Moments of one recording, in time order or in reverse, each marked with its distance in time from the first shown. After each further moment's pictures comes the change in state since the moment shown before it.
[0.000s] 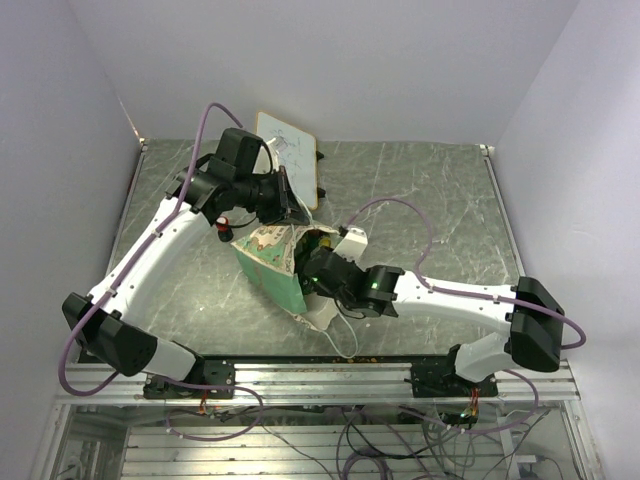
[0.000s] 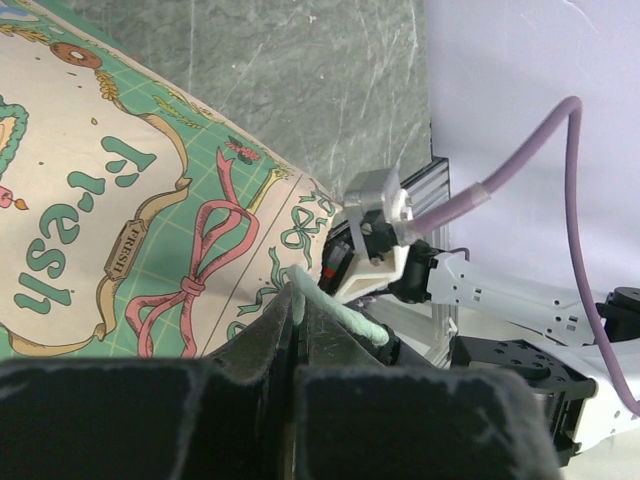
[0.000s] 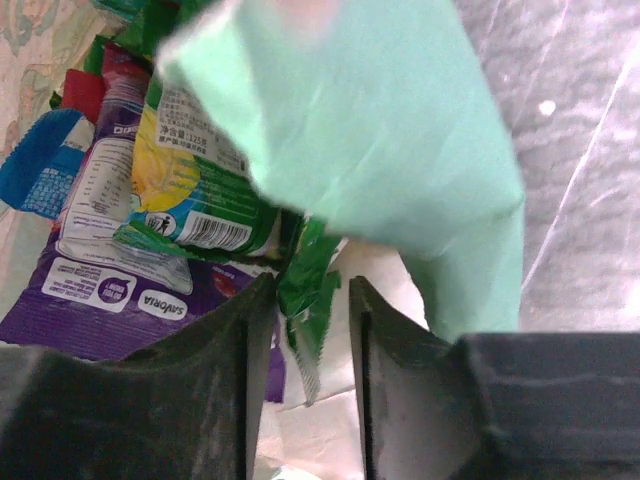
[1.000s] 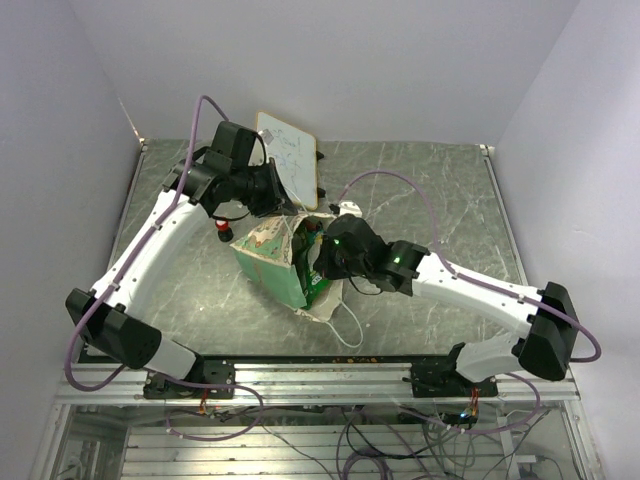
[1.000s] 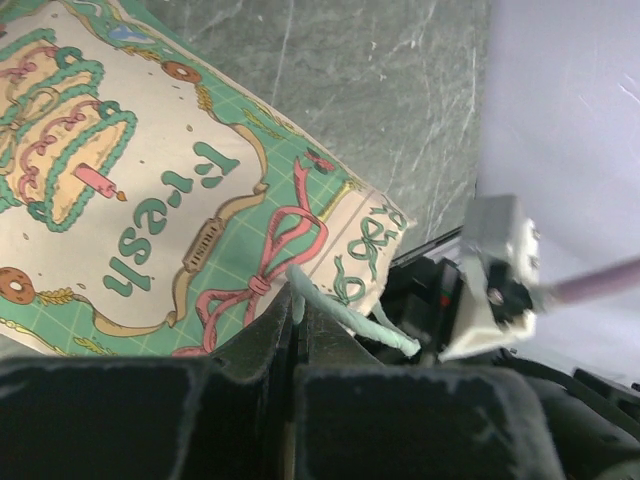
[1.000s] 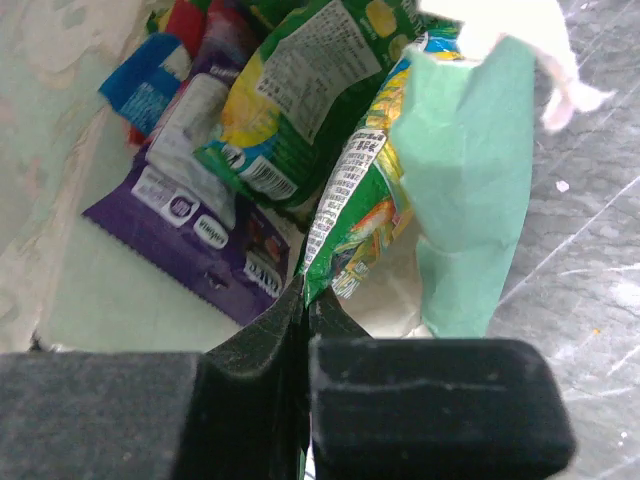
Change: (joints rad) left arm 0.045 0.032 0.060 -0.066 -0.137 -0.011; right arm -0.174 -0.085 0.047 0.022 -0.369 -0.442
